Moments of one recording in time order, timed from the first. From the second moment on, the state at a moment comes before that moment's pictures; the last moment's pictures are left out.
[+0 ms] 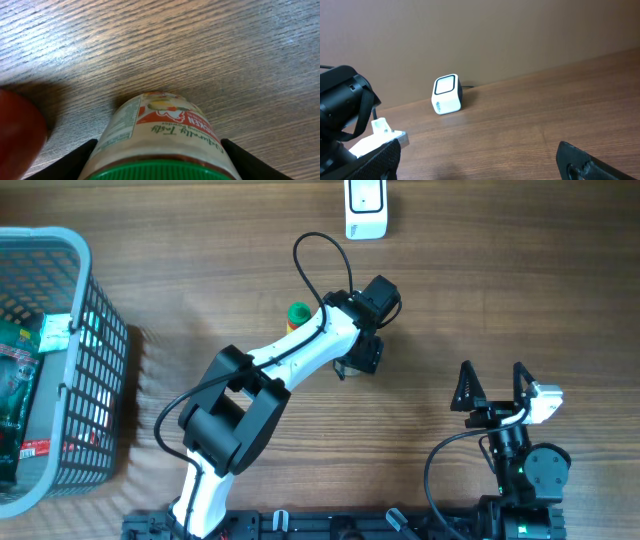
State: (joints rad) left arm -0.73 2.11 1.55 -0.87 -0.05 -0.37; right arm -0.05 0.02 0.01 0.00 -0.12 0.28
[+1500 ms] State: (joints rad) left arm -0.24 1.15 1.60 -1.07 -0.36 -0.38; right arm -0.05 0.02 0.01 0.00 -0.12 0.28
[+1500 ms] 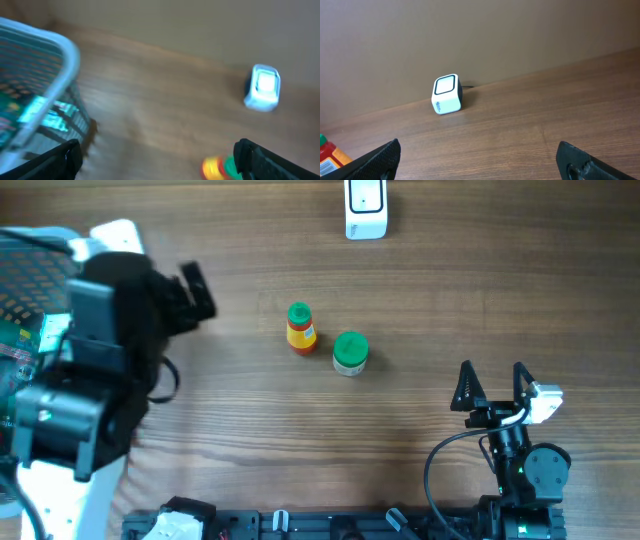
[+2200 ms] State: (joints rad) left arm 0.79 1.59 1.64 -1.34 -0.07 -0.73; right arm -0.05 0.02 0.01 0.00 -0.12 0.28
